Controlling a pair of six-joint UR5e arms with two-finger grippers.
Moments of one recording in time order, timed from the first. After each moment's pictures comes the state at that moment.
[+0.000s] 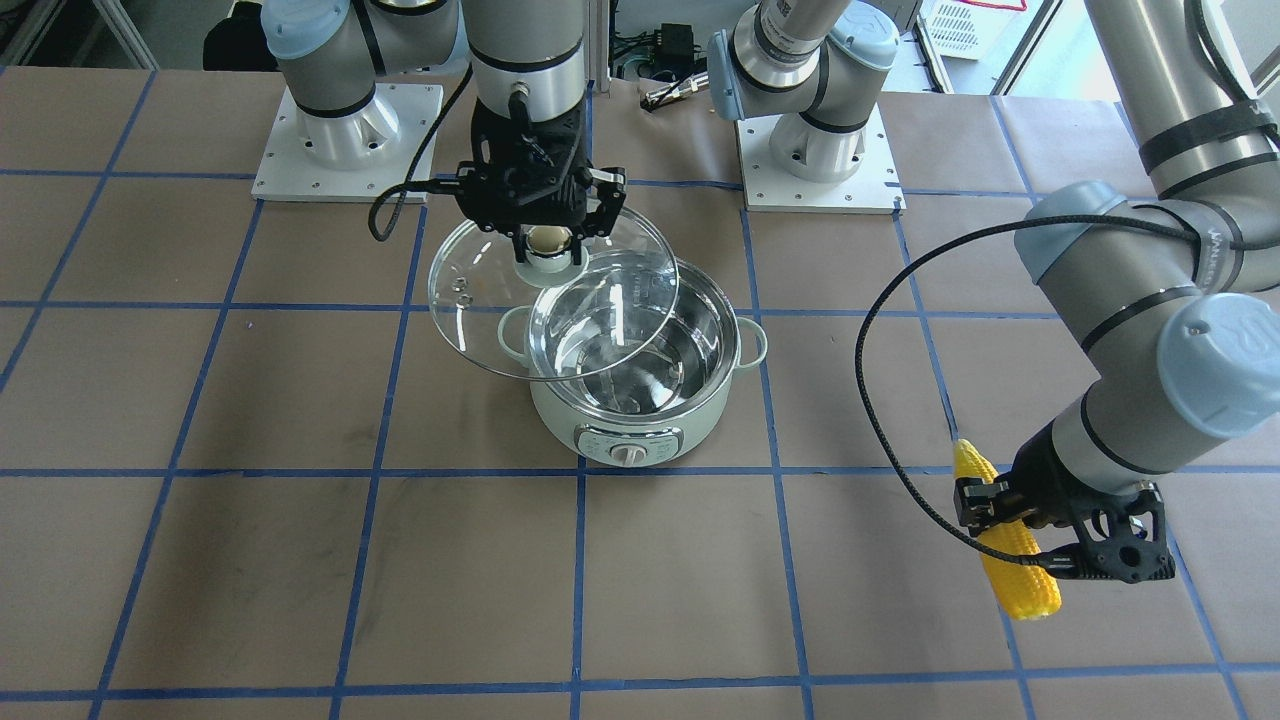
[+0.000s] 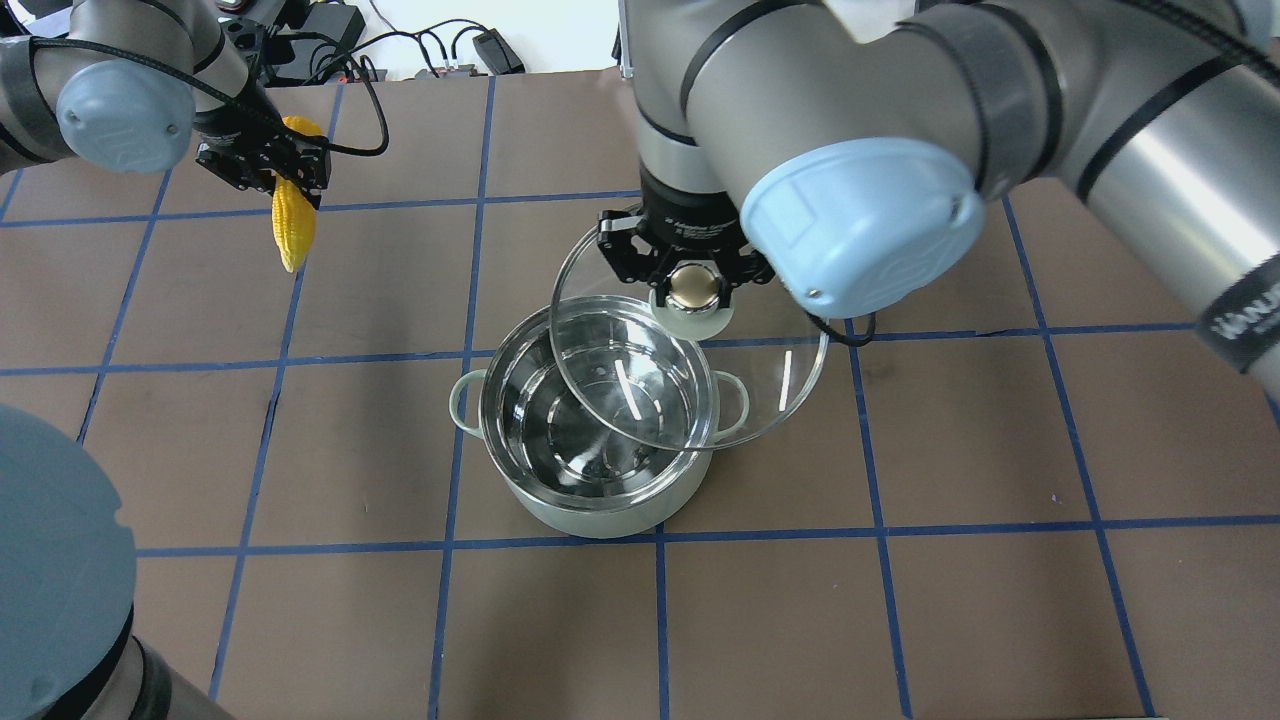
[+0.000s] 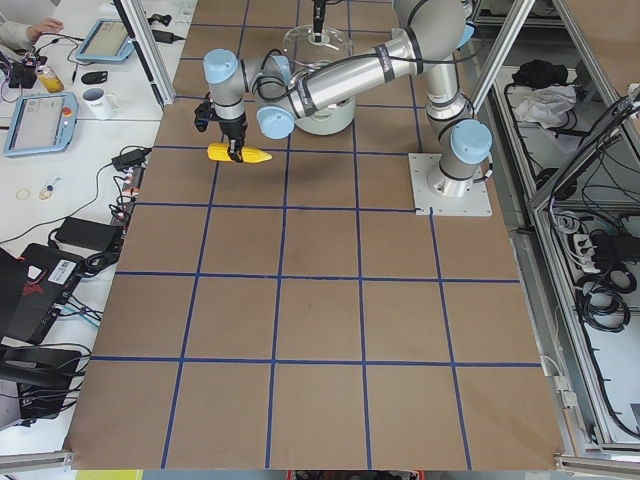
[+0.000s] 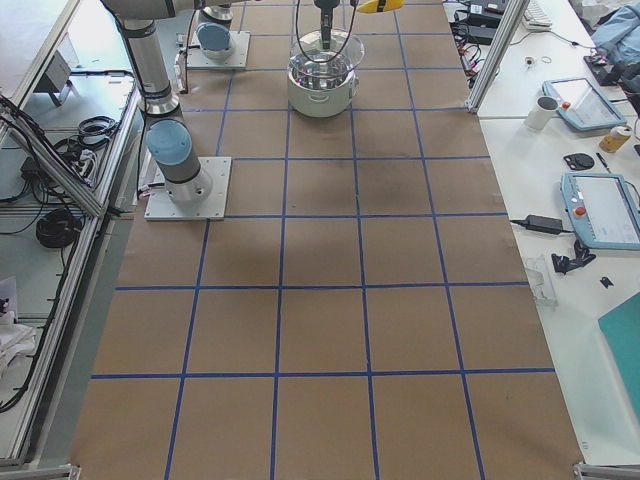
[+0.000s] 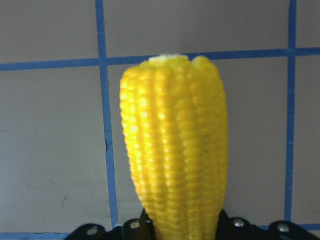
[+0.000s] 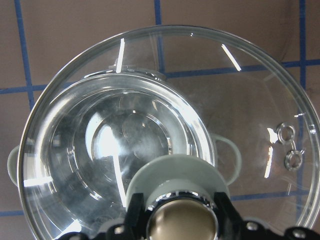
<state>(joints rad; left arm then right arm) -1.35 -2.00 -1.45 -1.22 1.59 0.25 1.96 -1.46 1.52 -1.66 -1.55 0.45</state>
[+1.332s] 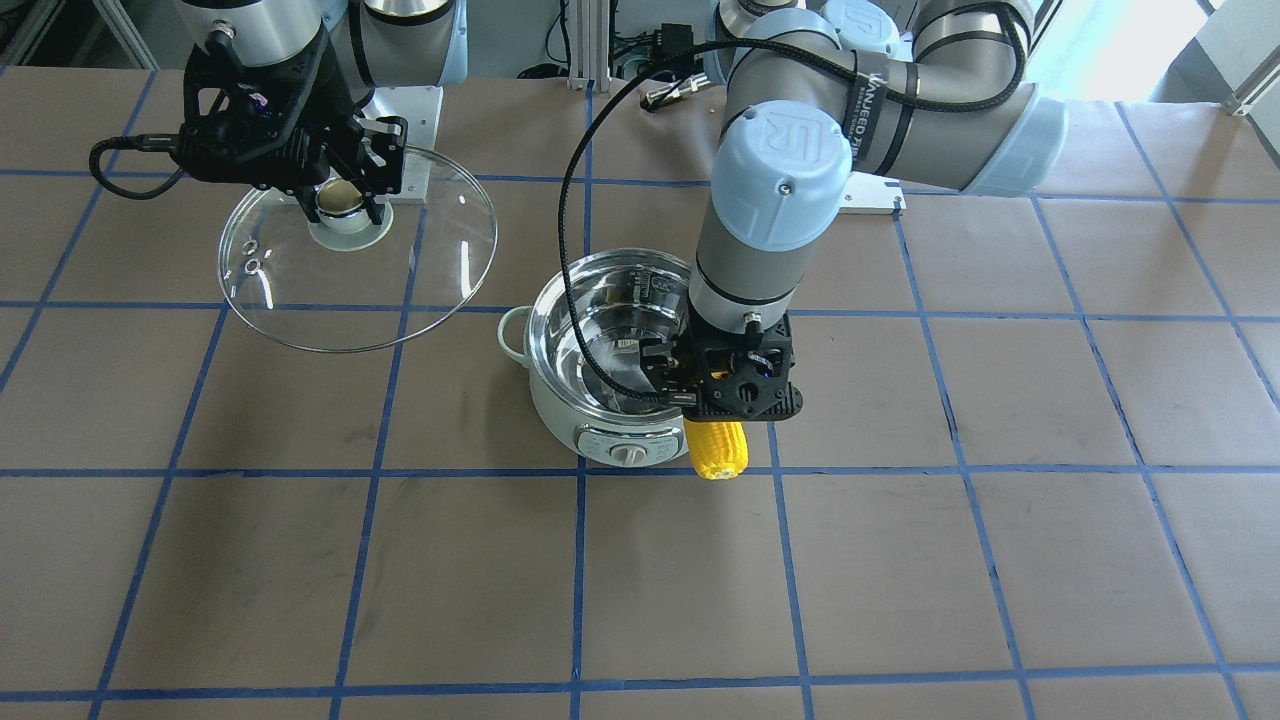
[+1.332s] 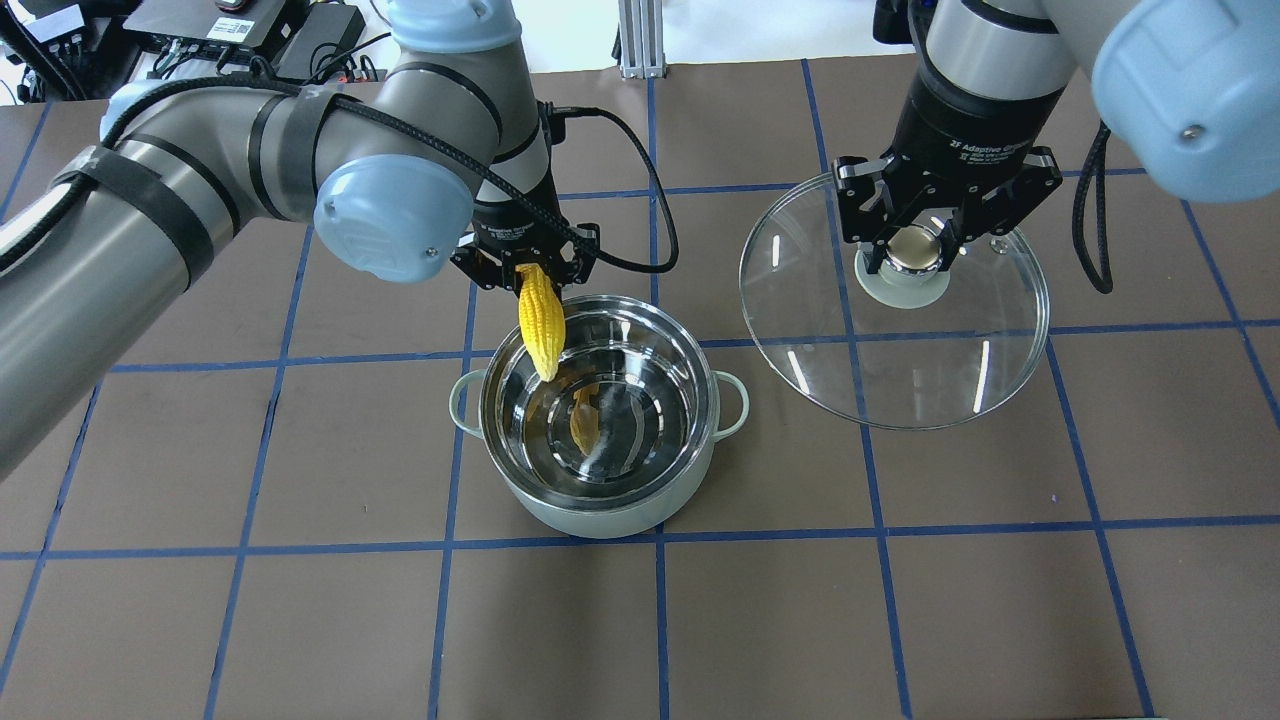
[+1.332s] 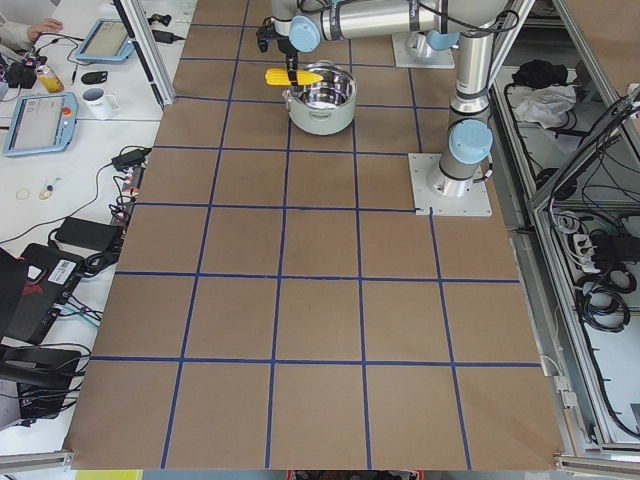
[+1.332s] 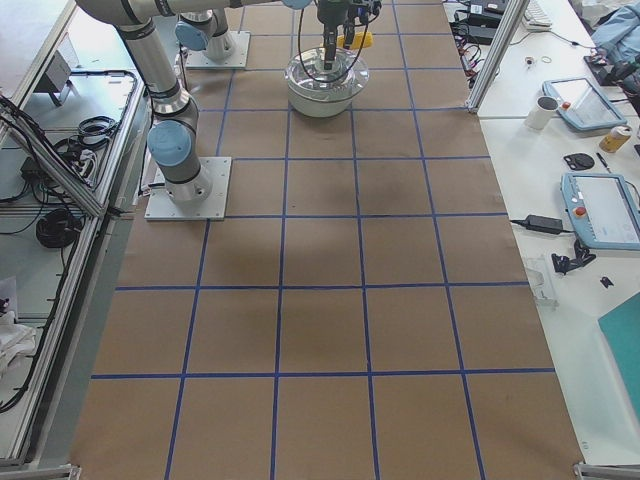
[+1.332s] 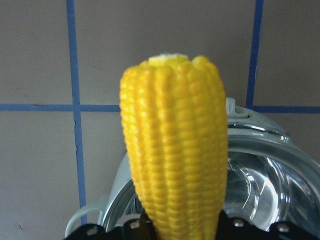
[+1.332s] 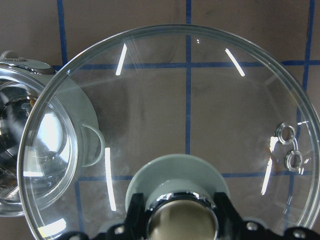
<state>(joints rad) -1.81 -1.84 -1.59 -1.35 1.56 -0.27 1.66 -1.59 1.52 -1.45 -1.58 0.11</state>
